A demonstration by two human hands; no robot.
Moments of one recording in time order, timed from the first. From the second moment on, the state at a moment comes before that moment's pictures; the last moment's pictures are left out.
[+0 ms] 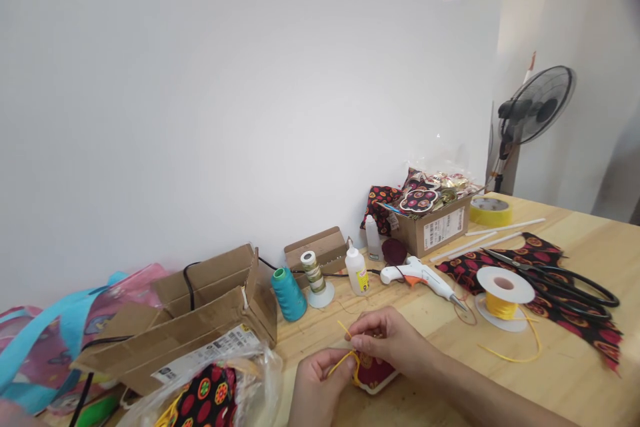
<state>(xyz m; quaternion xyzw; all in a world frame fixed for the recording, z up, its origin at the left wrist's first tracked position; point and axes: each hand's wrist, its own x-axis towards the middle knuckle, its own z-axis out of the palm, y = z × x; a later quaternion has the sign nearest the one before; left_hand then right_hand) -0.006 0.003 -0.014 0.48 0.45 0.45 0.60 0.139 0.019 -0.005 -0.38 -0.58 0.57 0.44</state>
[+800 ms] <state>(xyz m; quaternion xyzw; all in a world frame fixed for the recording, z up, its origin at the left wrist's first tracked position) -0.006 0.002 -0.011 0.53 0.47 0.43 0.56 0.134 0.017 -0.008 -0.36 -0.52 0.64 0.44</state>
